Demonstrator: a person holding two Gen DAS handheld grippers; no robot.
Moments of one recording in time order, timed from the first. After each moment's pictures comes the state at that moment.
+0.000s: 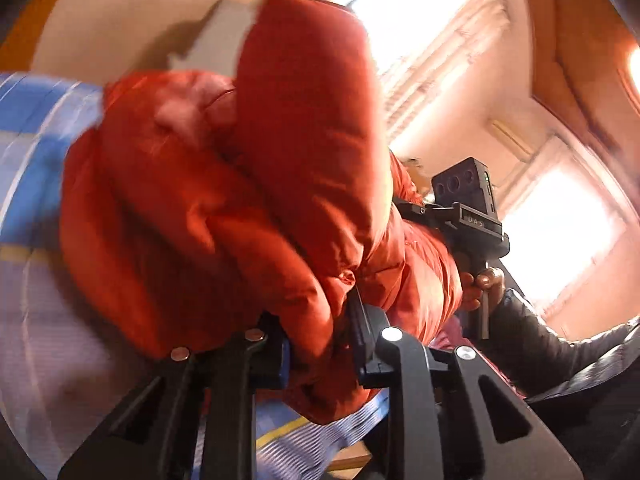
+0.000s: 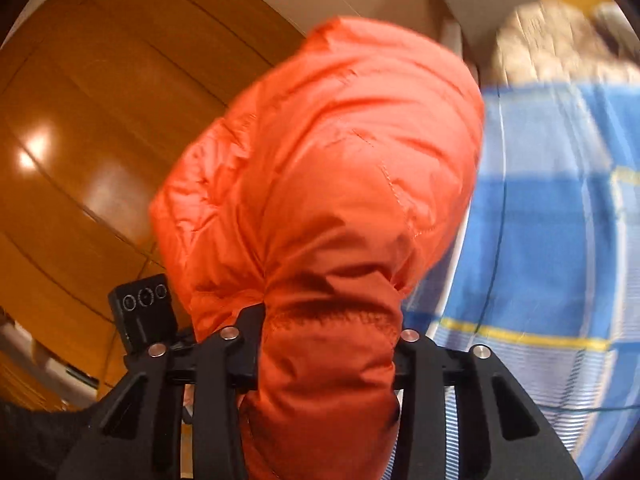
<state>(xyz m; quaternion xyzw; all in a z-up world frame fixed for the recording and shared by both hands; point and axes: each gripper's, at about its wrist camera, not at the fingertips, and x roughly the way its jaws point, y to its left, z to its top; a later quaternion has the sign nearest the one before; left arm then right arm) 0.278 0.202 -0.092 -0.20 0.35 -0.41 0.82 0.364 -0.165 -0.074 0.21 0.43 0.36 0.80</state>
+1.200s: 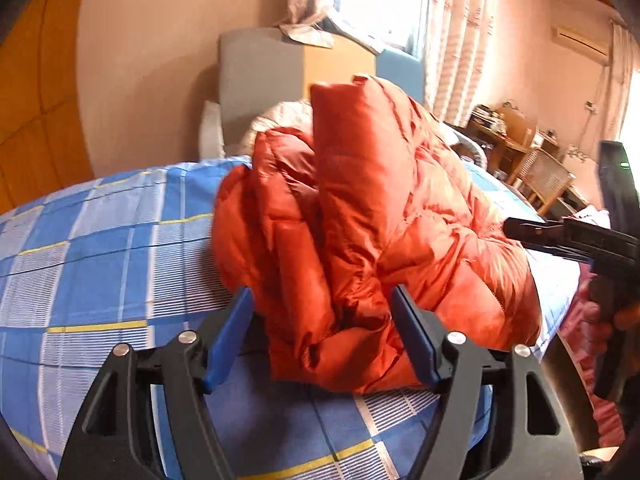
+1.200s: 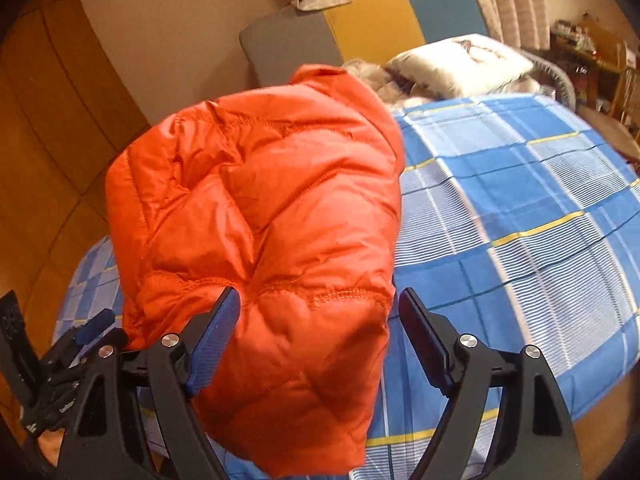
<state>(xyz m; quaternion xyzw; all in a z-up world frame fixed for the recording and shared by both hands) 0.258 0.038 -0.067 0.01 0.35 -0.20 0.92 0.187 -0.244 -0.047 0.16 0.40 0.00 0.90</state>
